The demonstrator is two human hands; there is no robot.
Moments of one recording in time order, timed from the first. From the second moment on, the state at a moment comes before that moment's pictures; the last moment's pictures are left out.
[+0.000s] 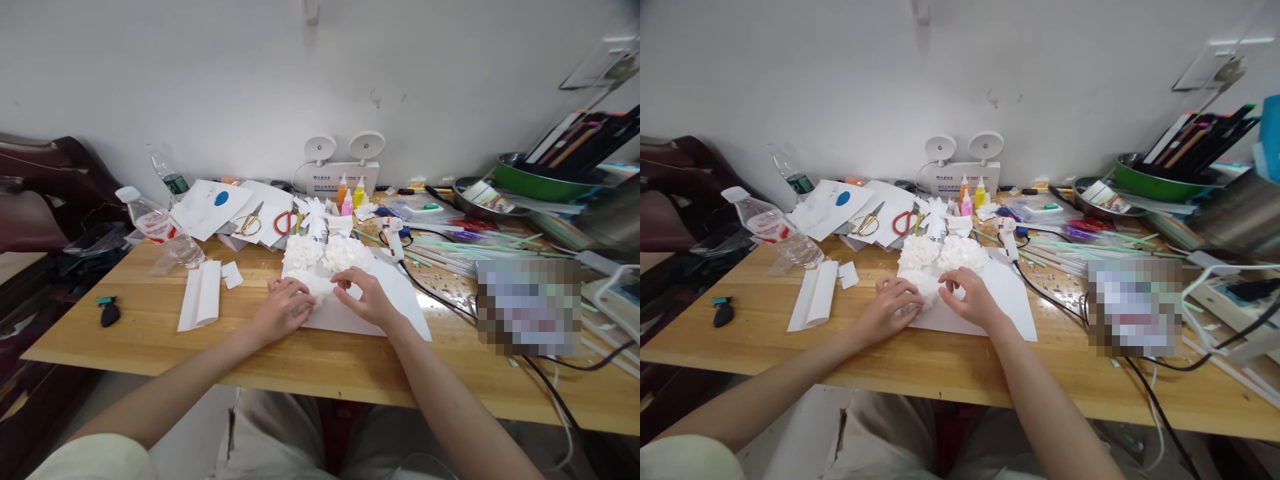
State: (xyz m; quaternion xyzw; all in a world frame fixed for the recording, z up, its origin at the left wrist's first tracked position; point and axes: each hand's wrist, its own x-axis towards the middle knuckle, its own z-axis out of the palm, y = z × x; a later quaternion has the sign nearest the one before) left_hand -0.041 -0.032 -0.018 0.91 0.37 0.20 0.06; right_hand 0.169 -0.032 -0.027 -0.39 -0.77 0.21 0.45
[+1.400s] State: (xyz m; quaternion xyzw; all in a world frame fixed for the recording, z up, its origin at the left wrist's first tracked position) left_hand -0.041 0.016 0.001 0.90 0.39 0.21 -0.04; right_hand 0.175 -0.027 -0.030 -0.42 -0.73 0.18 0.50
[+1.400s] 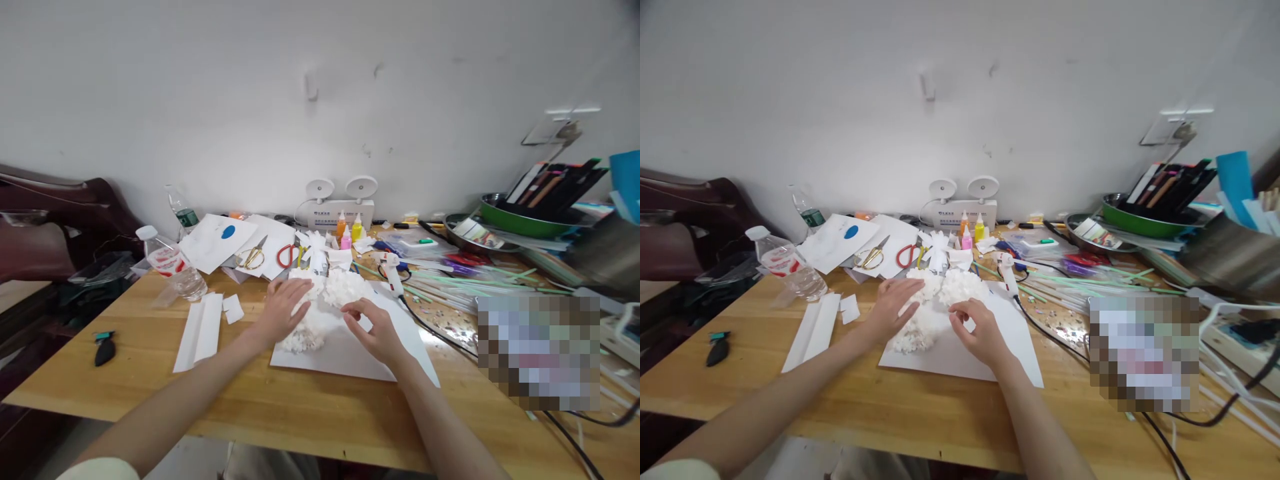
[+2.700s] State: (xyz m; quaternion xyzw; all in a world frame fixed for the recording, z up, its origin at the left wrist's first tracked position) left_hand 0.003 0.071 0.063 0.74 0.42 0.32 0.42; right_hand 0.182 -0.015 -0.030 -0.45 -0.52 0.36 0.63
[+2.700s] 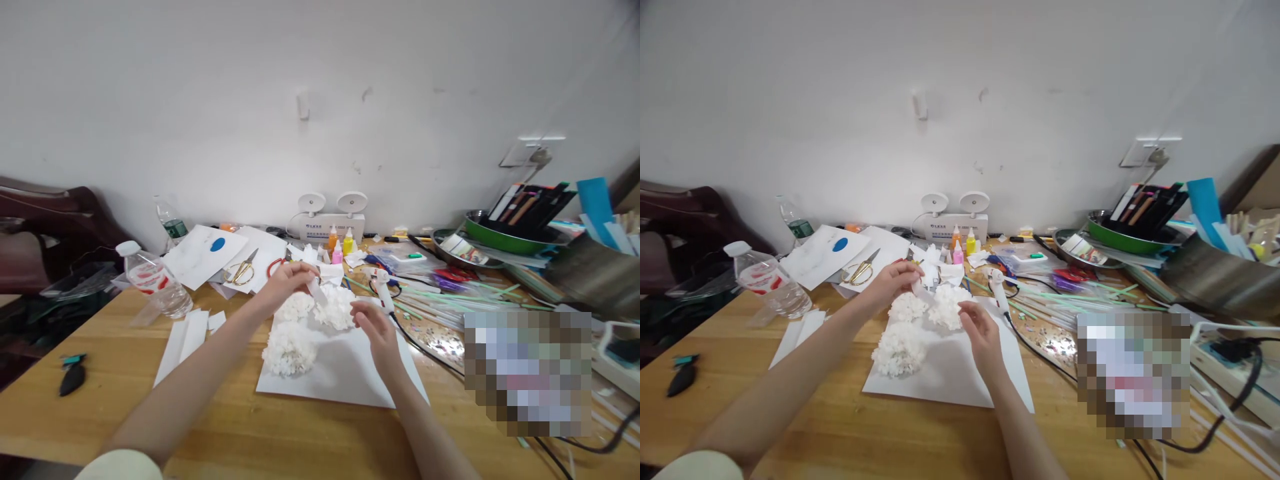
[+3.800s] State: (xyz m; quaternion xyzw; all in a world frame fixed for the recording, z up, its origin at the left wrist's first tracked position) left_hand -0.001 0.014 0.034 0.73 0.38 0.28 0.49; right_hand 0.167 -0.024 -0.026 -0.40 -0.52 0.53 0.54
